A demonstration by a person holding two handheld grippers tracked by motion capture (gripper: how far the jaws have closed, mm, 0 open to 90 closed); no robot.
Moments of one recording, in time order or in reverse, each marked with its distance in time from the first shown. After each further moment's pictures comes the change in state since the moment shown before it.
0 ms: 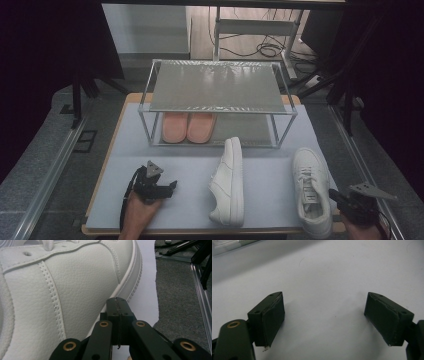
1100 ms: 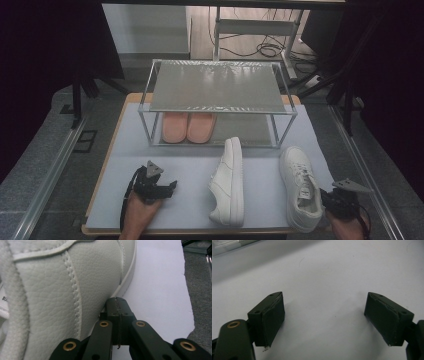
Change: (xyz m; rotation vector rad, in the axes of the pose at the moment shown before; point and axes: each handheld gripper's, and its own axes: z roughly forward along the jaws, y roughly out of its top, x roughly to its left) left arm 0.000 0.000 0.000 0.000 0.001 0.004; right arm 0.010 -0.006 0.042 0.047 0.046 0.015
